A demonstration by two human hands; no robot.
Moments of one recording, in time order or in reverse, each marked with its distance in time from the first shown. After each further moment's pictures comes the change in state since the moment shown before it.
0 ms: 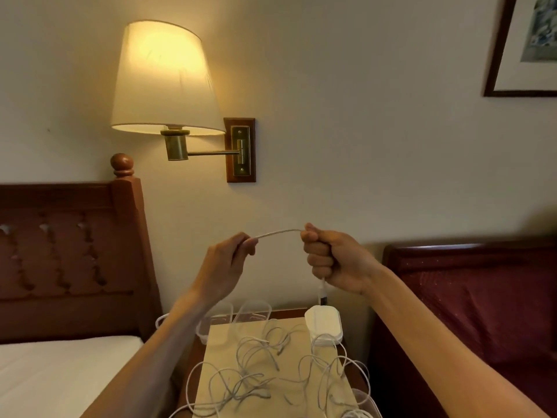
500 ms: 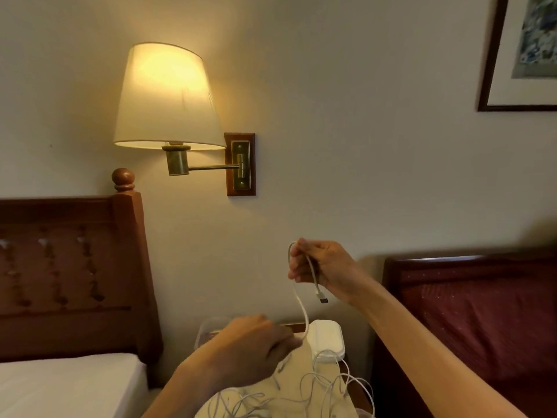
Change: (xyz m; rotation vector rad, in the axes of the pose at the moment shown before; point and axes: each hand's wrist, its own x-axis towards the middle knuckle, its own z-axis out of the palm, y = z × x) left_hand -0.047 0.056 0.009 0.325 -0.671 0.126; right_hand 0.014 0.005 -0.002 -0.408 0.155 -0.213
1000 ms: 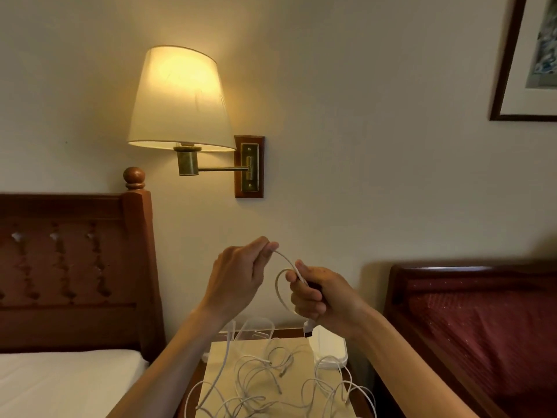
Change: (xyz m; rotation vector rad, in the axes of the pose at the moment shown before) left_hand 0.033 -0.033 -0.043 -0.133 0.815 -0.012; right_hand -0.016 0.021 0.019 0.348 -0.302 0.135
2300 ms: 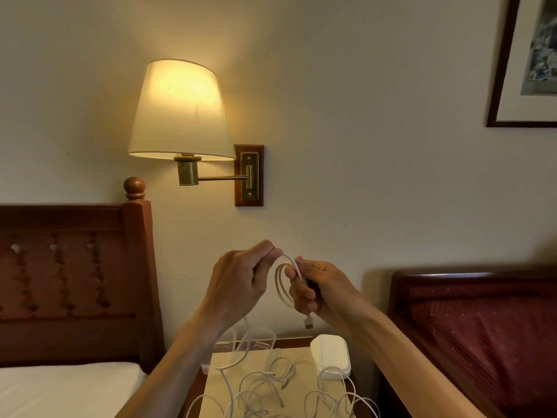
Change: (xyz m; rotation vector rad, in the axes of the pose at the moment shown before) left_hand 0.010 0.013 -0.015 -0.022 -0.033 0.052; right_hand 0.002 -0.020 0.020 -0.204 0.105 -0.138
